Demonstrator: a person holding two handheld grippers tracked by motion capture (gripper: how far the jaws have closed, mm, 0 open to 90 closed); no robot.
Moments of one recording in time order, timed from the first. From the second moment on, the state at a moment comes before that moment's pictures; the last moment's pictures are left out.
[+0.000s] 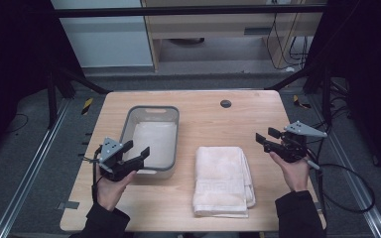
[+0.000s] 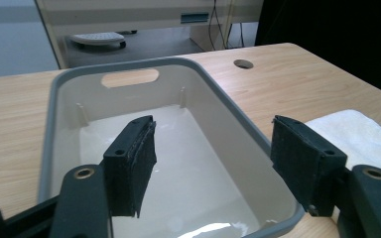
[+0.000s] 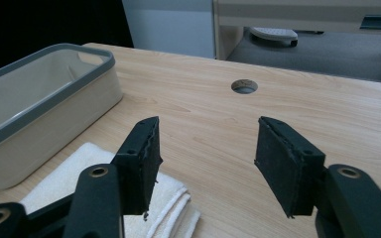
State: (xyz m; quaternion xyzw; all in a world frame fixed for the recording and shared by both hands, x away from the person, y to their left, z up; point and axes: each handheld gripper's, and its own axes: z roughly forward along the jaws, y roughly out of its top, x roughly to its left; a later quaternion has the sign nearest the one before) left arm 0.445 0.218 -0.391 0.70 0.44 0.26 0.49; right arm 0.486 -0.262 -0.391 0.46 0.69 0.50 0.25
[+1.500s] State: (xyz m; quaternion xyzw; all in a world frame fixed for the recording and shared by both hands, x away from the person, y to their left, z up) left arm 0.423 0.145 -0.413 0.75 0.40 0.20 0.48; right arm 0.486 -0.233 -0.413 0.44 0.73 0.48 0.20
